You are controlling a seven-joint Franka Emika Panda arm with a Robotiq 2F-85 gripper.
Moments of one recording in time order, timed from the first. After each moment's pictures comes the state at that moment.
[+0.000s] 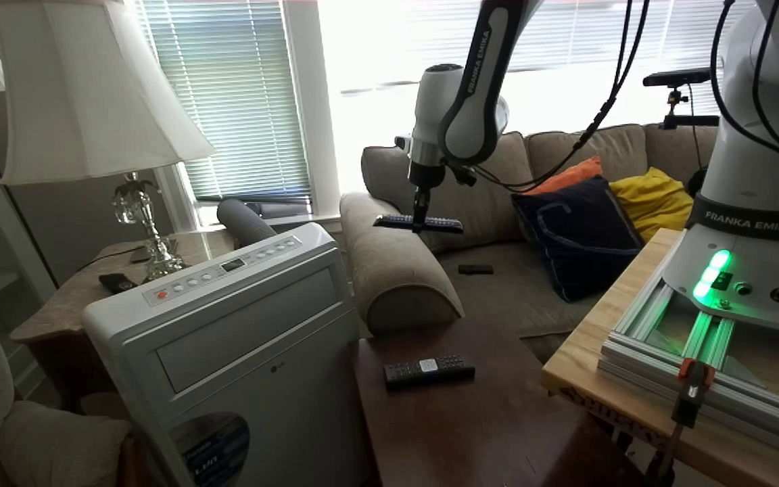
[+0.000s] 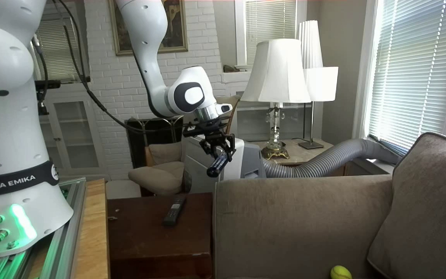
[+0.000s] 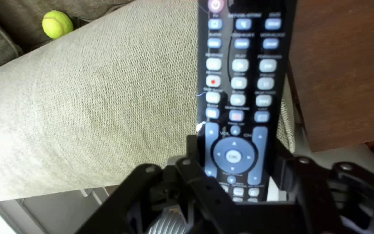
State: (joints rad) arm 0.43 0.43 -0.26 -2.42 -0.17 3.10 -0.29
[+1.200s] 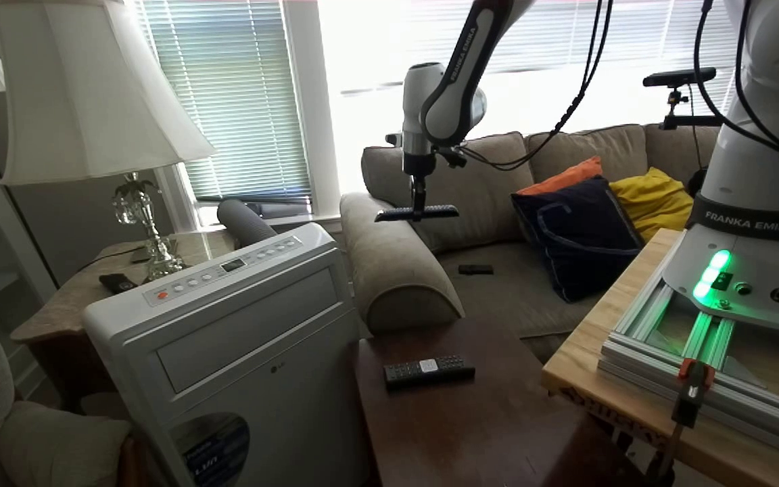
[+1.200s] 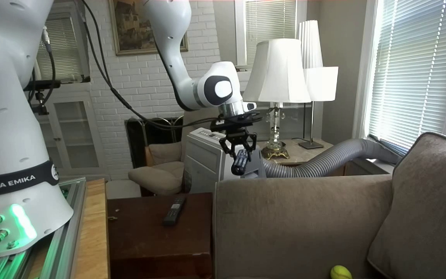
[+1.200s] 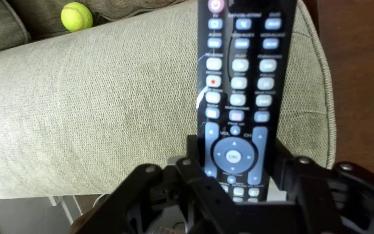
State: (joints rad) arm 0.03 0.51 0.02 -2.18 -0.31 2.85 -0.48
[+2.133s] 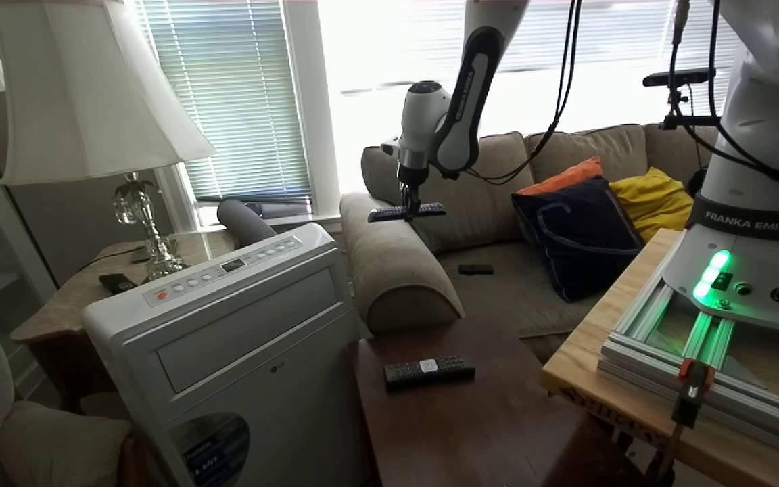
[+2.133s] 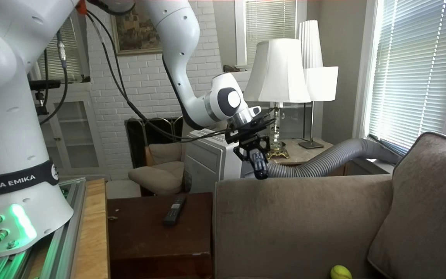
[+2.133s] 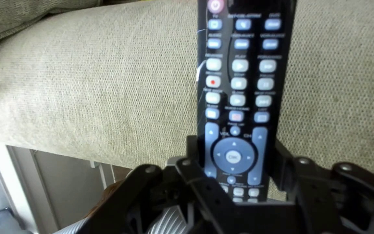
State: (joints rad) arm 0.26 0.67 -0.27 -2.07 -0.51 3.09 -0.38
